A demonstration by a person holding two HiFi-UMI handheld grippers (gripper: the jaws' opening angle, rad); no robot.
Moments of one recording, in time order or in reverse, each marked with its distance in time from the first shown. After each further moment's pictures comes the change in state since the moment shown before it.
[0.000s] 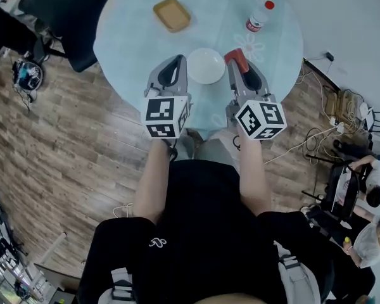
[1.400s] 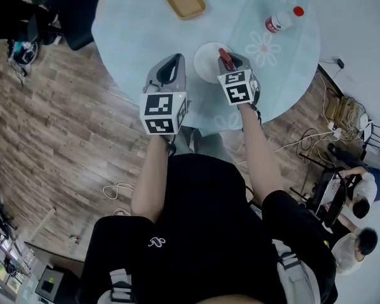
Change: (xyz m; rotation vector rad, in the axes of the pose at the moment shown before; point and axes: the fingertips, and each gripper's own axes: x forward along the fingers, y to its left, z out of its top) left arm 0.032 0.056 -0.068 -0.120 0.154 0.103; right arm 0.111 -0.067 -0.201 -0.551 0.714 0.037
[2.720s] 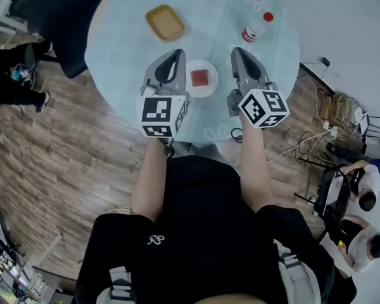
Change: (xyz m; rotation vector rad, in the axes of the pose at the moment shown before) left arm 0.011 -0.058 0.100 0.131 -0.213 -0.126; right arm -0.172 -0.082 0.129 0.513 -0.729 0.020
